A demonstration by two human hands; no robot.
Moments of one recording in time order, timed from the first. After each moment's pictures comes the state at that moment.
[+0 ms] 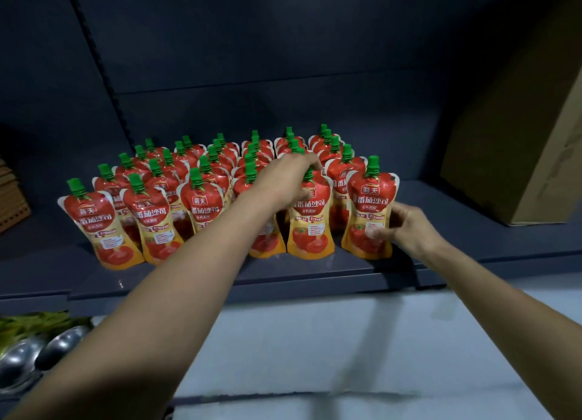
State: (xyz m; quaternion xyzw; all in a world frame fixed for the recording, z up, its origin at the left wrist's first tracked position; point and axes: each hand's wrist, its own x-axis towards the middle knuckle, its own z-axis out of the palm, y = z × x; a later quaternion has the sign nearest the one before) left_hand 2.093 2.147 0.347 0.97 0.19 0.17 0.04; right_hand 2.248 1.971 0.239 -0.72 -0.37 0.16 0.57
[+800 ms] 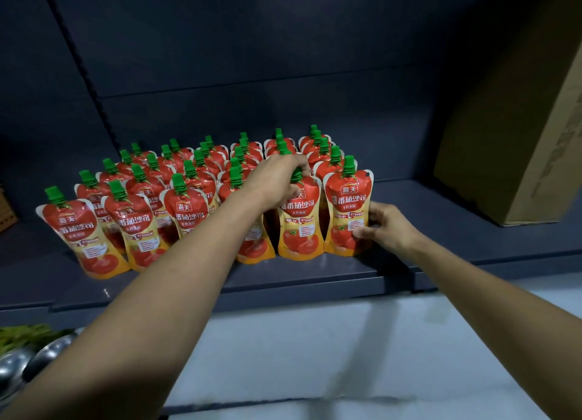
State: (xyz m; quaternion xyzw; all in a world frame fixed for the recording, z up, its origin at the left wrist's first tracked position) left_hand 2.113 2.157 0.345 0.96 0.19 0.18 0.09; right_hand 2.265 1.990 0.236 -0.72 -0.40 0.20 0.53
